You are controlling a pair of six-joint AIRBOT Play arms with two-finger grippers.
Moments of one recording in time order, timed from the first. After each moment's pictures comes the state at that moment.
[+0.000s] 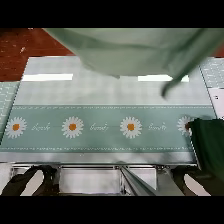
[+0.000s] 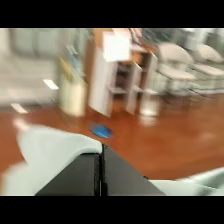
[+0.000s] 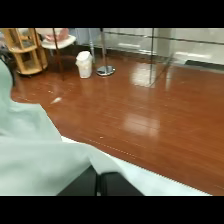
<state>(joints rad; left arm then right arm) 0.28 -0.84 1.91 0.75 -1.08 -1.27 0.03 -0.96 2.03 -1.05 1.31 1.42</state>
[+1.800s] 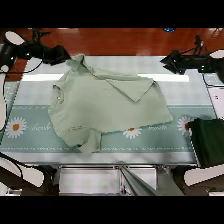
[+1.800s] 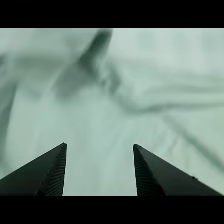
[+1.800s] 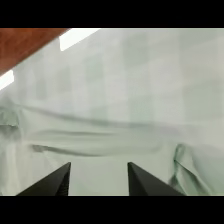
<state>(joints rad) 0.10 -1.81 1.79 0.95 -1.20 -1.35 -0.24 -1.71 1.52 -0.63 1.03 1.33</state>
